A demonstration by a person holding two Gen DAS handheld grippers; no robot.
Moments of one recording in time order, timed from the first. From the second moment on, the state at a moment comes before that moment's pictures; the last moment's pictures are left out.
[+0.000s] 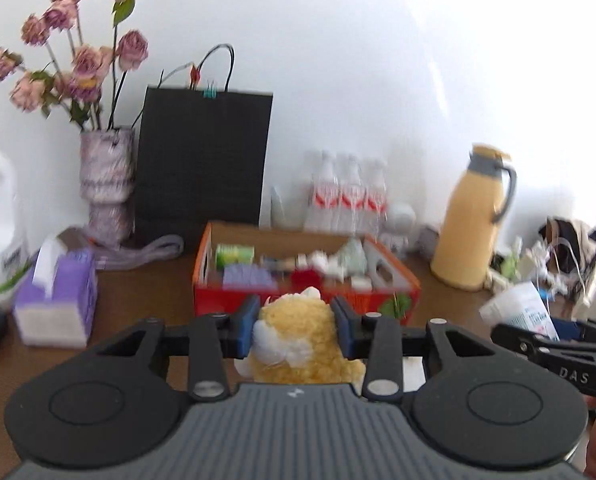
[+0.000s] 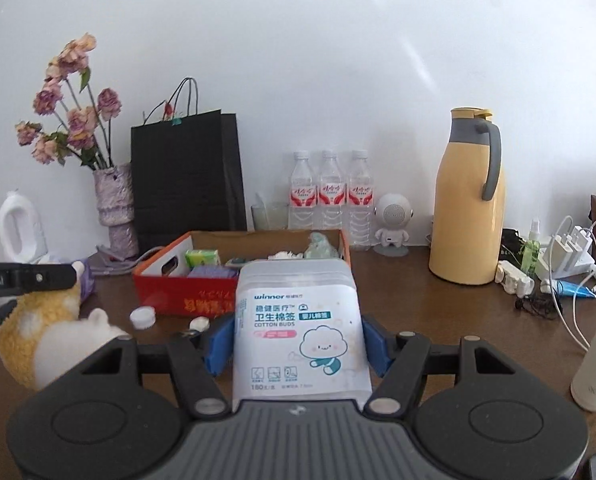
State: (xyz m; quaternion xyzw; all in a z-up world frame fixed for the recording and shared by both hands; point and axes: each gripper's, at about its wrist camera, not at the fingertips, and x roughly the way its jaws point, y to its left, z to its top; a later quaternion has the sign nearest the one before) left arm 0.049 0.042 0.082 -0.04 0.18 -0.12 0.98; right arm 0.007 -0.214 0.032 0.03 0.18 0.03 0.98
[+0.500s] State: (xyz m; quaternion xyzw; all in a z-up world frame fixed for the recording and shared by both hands) left arm 0.327 0.018 0.046 0.03 0.34 -0.08 0.94; right arm 0.313 -0.199 0.030 0.03 0.38 0.03 0.93
